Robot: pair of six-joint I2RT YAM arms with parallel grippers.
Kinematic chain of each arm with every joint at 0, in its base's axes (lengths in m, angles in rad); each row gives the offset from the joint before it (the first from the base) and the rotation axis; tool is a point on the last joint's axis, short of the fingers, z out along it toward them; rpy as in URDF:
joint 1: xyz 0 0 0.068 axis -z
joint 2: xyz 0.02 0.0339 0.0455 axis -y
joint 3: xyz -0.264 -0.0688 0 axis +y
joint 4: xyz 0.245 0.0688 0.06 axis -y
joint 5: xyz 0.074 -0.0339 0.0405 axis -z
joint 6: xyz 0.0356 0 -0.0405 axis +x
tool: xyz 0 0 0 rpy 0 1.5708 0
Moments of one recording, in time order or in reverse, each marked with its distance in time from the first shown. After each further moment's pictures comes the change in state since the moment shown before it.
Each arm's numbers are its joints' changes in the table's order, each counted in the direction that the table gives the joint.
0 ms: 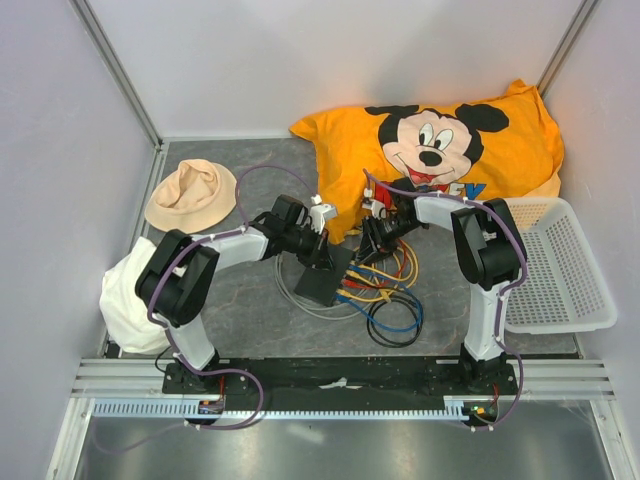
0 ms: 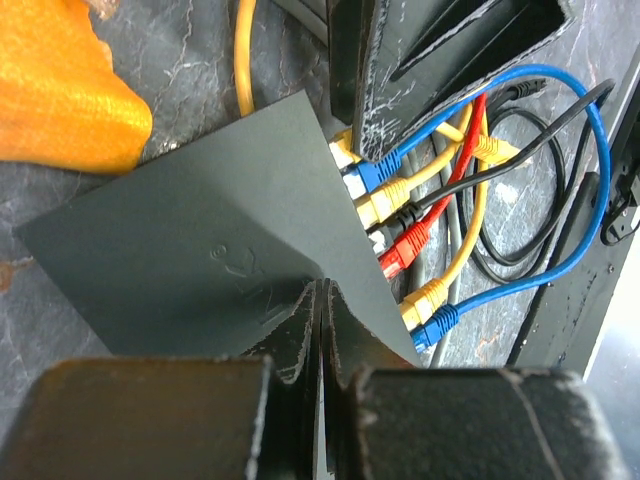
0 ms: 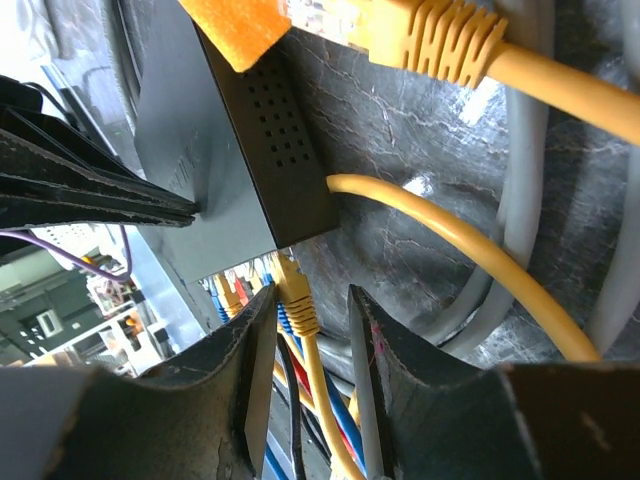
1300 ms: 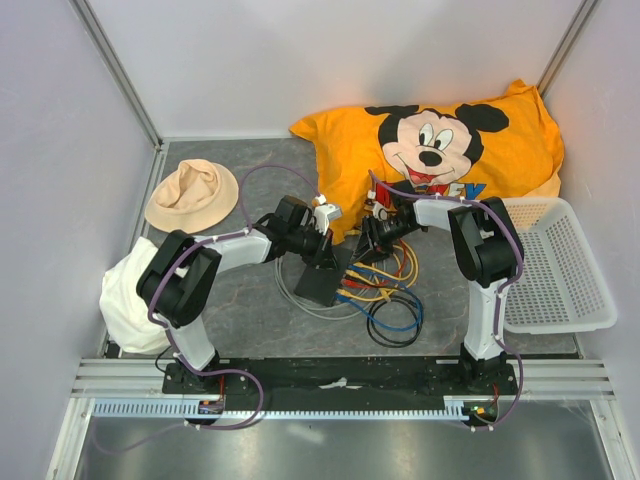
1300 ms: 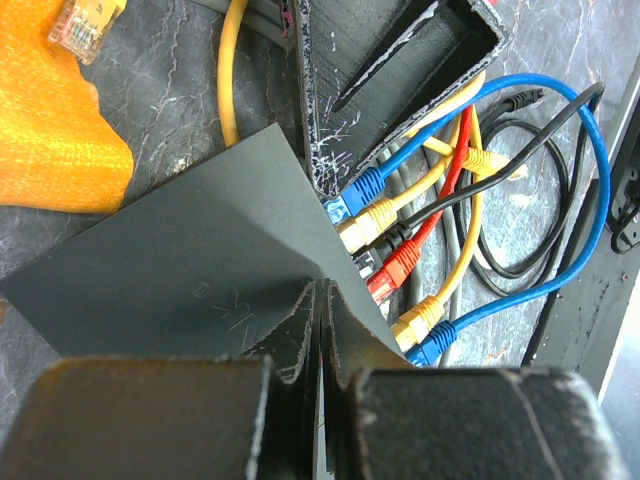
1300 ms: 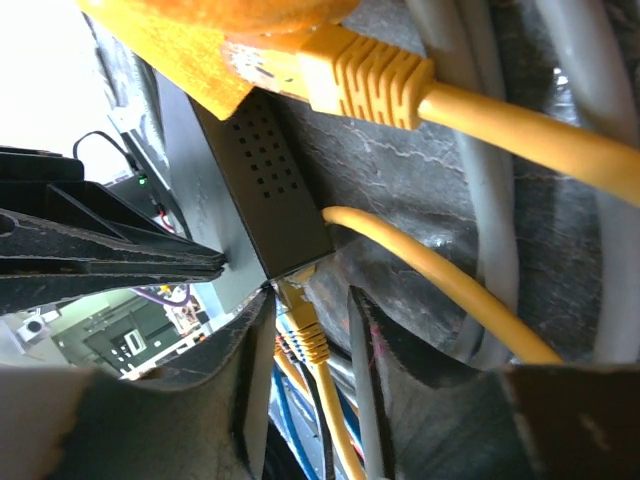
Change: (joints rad) left arm 0.030 -0.002 0.006 0.061 -0.023 0.001; right arm 0.004 -0.031 0.033 0.116 -0.048 0.201
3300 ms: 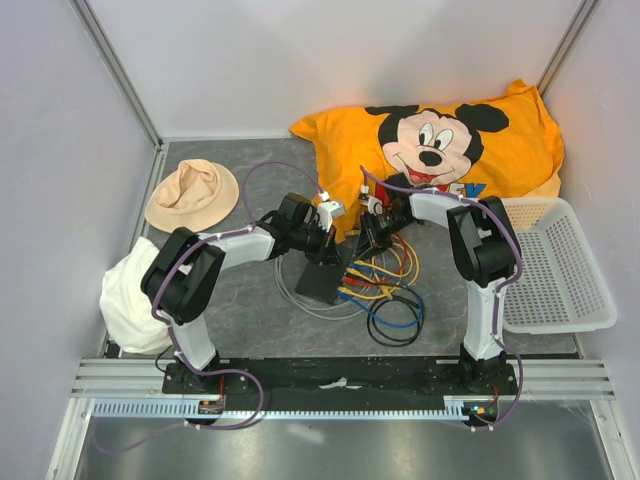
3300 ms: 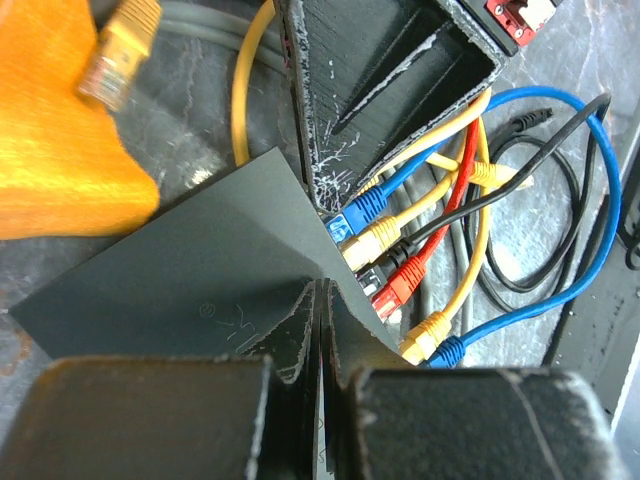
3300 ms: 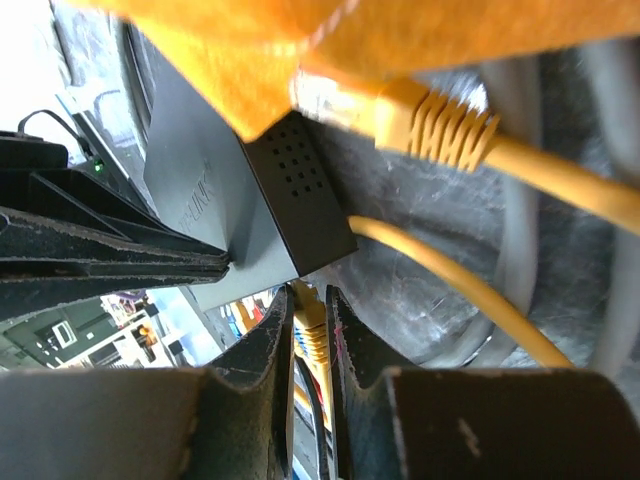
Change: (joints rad) left arm 0.009 -0.029 -0.035 0.011 -0.019 0.006; right arm -0.016 -0.005 -0.090 -0.107 0.069 -0.131
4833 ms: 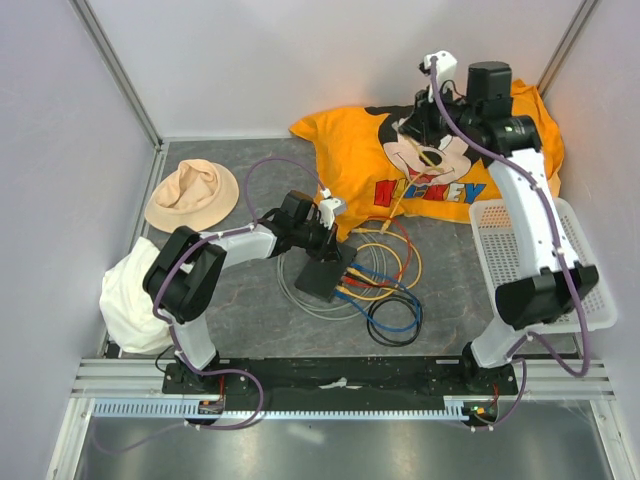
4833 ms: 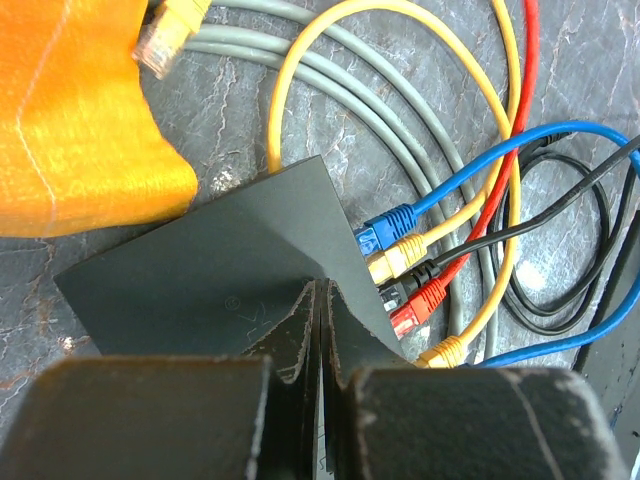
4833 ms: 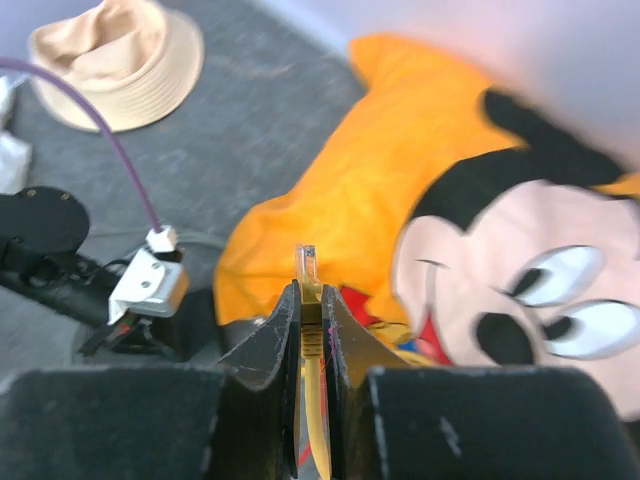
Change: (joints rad) left arm 0.005 -0.012 -0.037 -0.012 -0.059 0.021; right arm 0.156 0.380 -0.634 -0.144 0.281 -0.338
